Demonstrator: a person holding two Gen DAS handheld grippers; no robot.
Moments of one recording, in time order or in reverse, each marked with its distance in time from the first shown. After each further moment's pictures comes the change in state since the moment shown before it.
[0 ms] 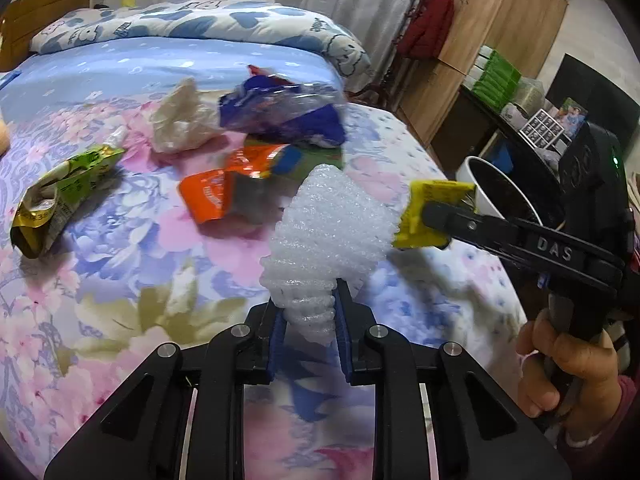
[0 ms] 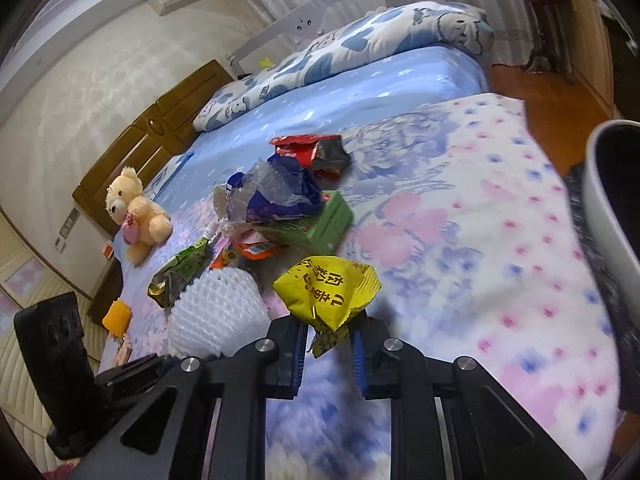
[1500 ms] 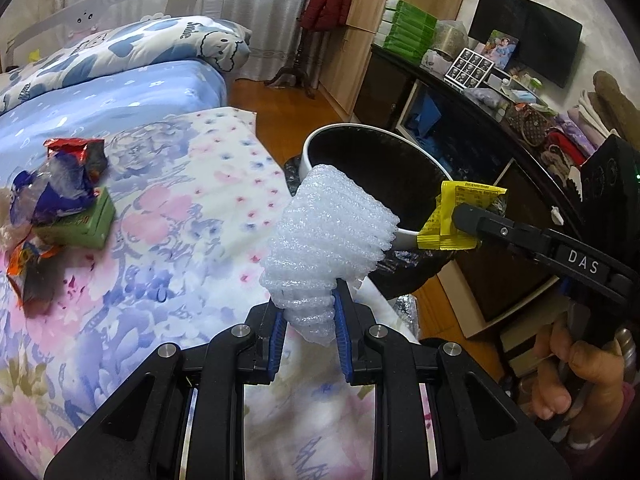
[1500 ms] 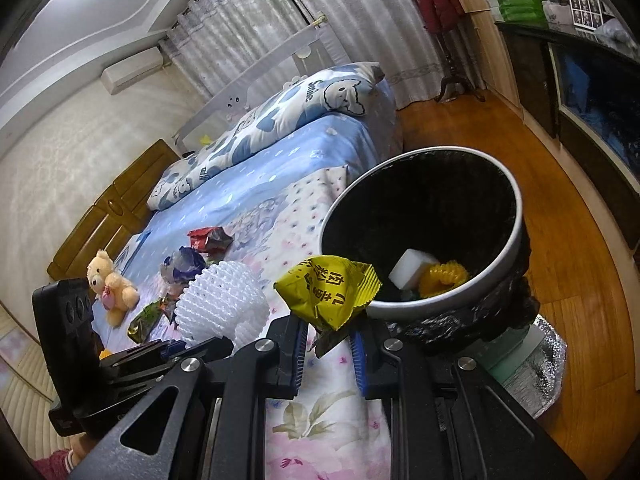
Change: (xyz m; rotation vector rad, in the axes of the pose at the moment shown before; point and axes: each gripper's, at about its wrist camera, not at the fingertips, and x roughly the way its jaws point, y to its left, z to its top) left arm 0.042 -0.178 0.021 0.255 0.050 -0.131; right arm -0.159 -0.121 -0.023 0.161 -0.226 -0.150
